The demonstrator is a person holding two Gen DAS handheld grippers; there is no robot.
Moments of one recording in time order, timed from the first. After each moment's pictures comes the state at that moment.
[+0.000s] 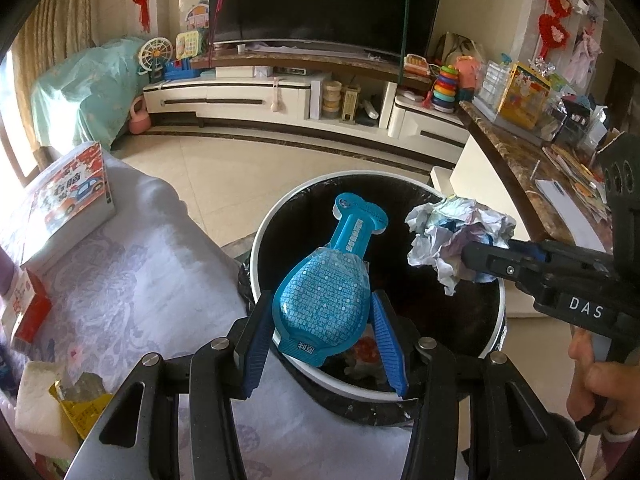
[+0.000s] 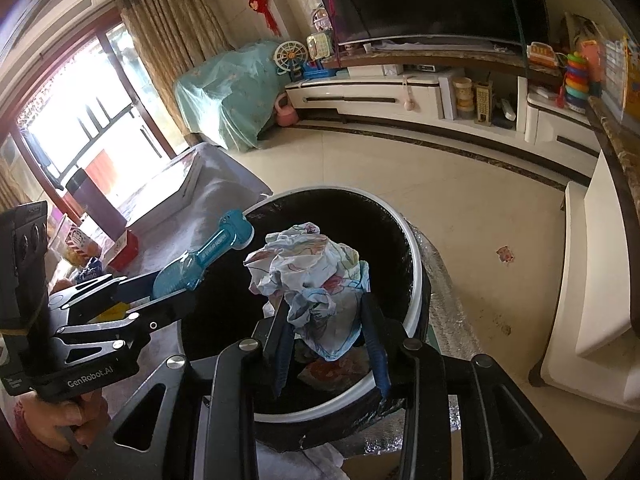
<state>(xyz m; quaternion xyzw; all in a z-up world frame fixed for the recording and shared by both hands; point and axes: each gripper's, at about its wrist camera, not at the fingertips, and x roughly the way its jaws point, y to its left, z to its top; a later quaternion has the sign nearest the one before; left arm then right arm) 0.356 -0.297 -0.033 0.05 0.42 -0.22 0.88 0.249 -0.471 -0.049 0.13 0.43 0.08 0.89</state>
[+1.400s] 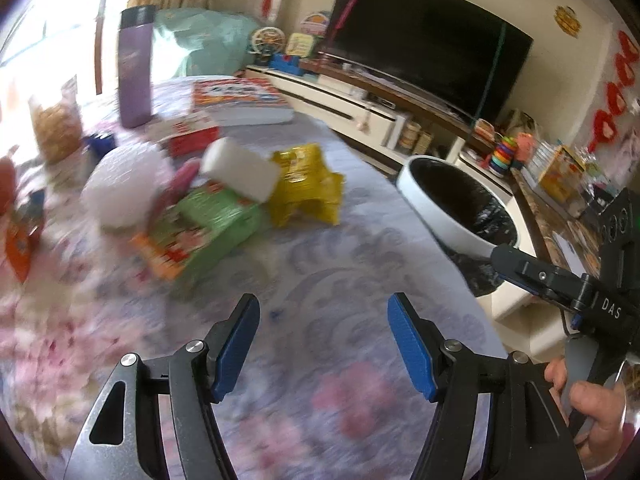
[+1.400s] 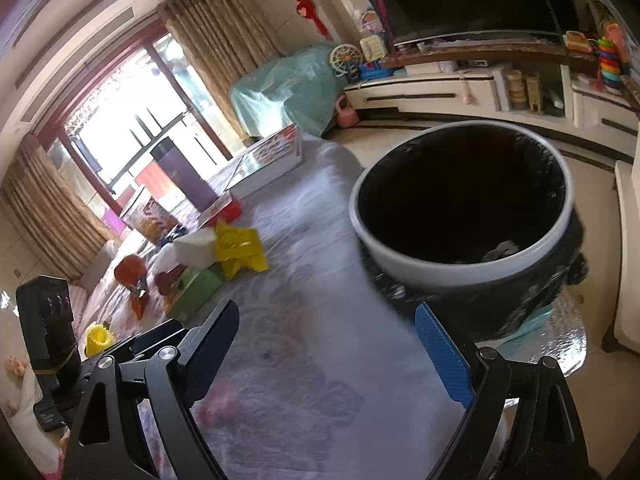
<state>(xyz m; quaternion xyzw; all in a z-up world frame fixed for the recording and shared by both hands) 0.160 -0.122 -0.047 -0.09 0.39 -0.11 0.91 0.167 -0.358 -0.054 0.17 0.40 0.17 0.88</state>
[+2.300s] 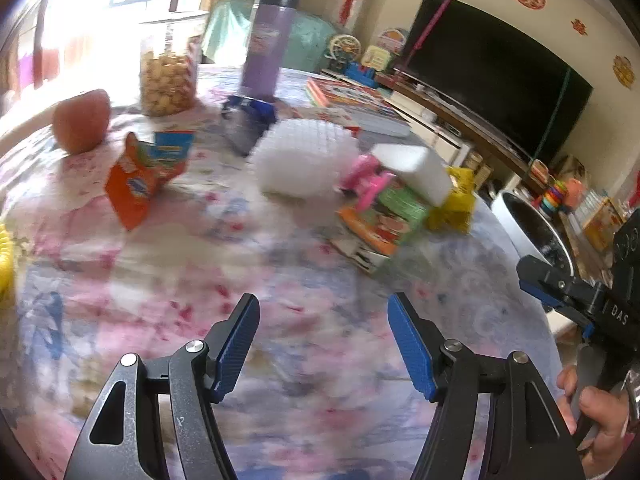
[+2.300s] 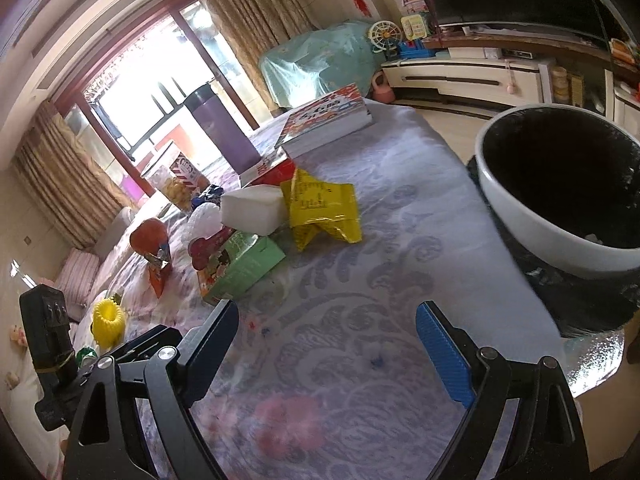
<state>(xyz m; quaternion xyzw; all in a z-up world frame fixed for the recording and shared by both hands) 0.126 -0.022 -0.052 -0.14 0.39 -0.01 0.91 0.179 -0.266 -0.069 0.14 0.42 0.22 0.87</state>
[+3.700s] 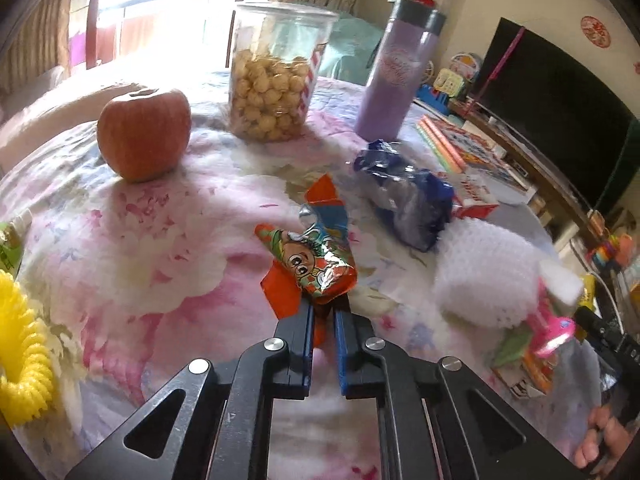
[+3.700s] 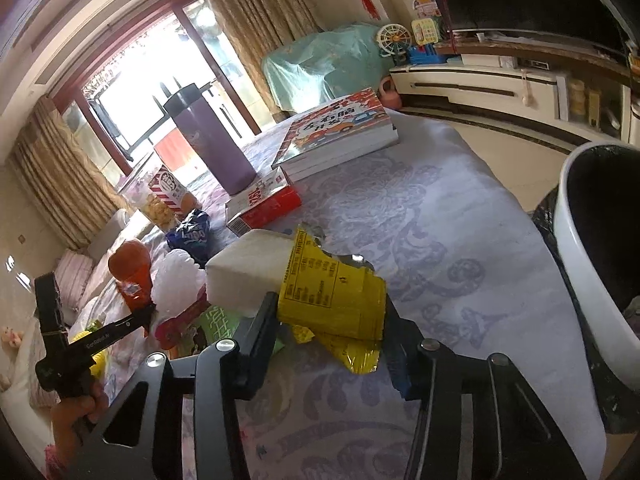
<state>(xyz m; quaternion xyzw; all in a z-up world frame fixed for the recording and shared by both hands) 0.214 0.079 -0.072 -0.17 0.38 0.08 0.91 0.246 -0.238 -0.081 0.14 0.41 0.22 0.87</state>
